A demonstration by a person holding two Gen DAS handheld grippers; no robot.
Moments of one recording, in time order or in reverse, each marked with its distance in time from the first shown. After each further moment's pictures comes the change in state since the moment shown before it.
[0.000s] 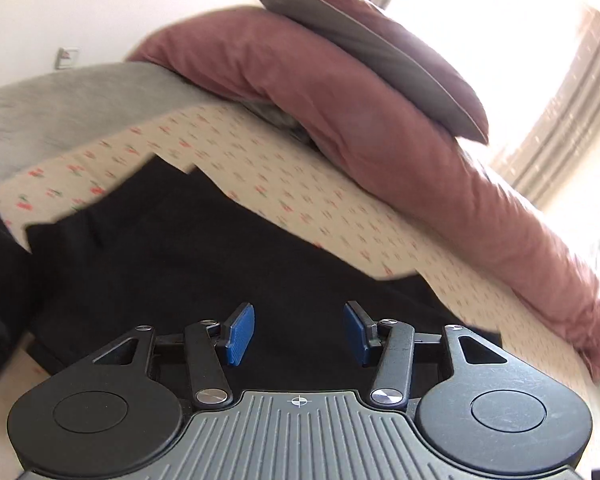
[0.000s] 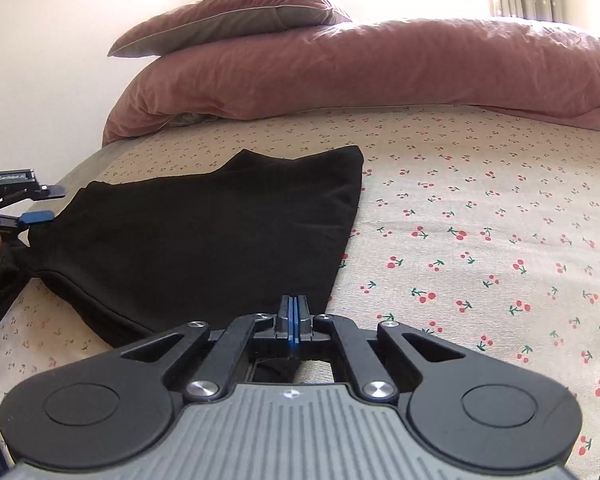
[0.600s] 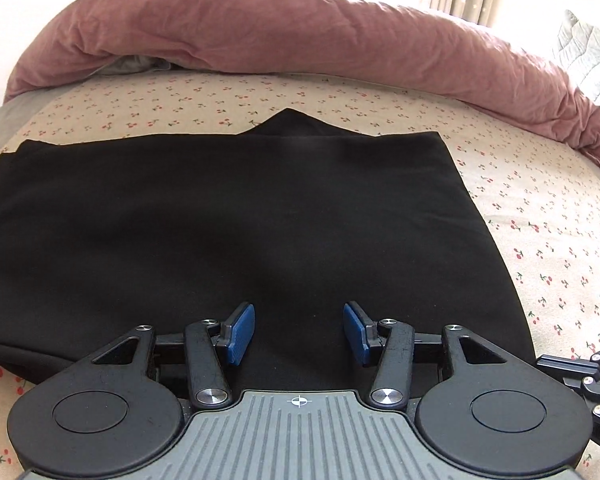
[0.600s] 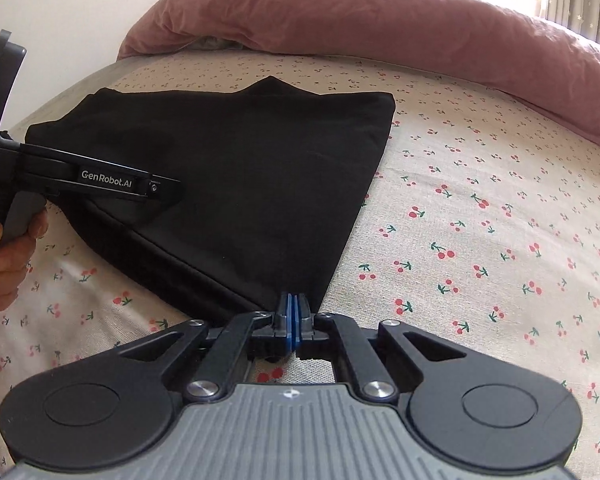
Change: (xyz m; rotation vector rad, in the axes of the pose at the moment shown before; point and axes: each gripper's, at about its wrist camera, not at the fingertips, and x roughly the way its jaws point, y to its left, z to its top) left arm 0.040 -0.111 -0.088 0.430 0.190 0.054; right arm 0.009 0.014 -0.016 -0.167 0.134 -0.033
